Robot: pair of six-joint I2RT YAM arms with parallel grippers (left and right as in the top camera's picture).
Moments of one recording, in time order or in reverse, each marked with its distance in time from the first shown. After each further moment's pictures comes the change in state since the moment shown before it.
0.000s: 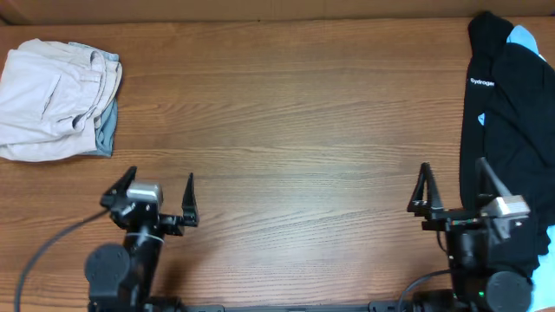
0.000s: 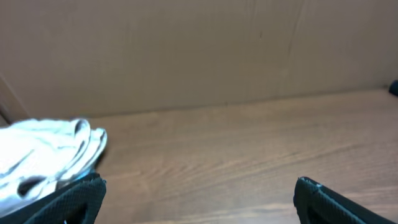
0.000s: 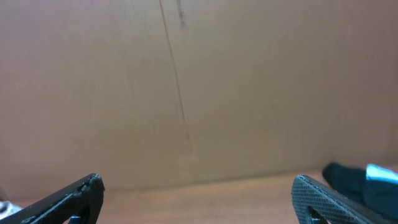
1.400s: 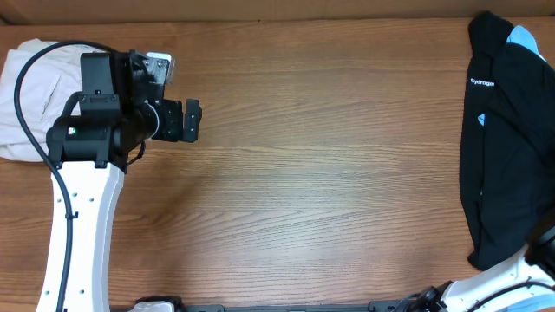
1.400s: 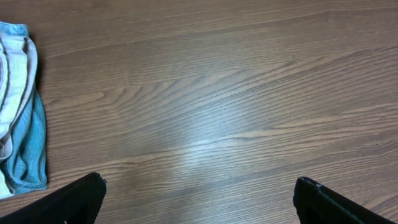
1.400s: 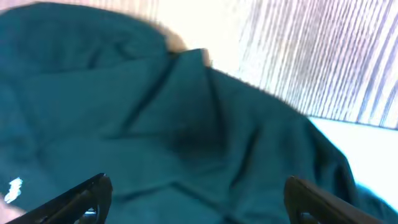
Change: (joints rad) left arm 0.000 1.107 1.001 -0.686 0.079 0.048; right arm -0.896 1.881 1.249 -0.737 -0.017 0.380
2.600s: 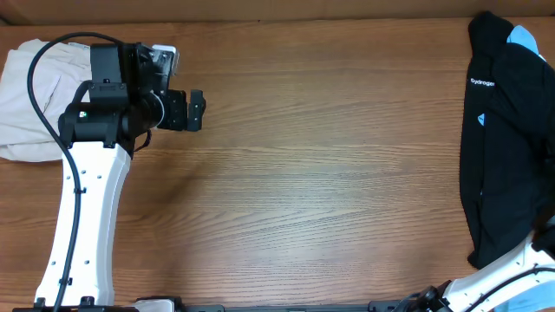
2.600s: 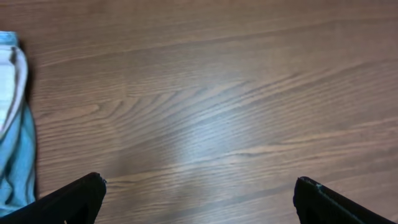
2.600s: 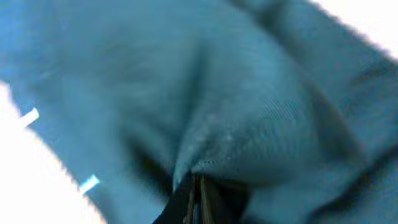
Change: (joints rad) left arm 0.000 0.082 0.000 0.092 -0.002 -0.020; right arm 0.021 0.110 0.008 0.035 -0.277 -0.218
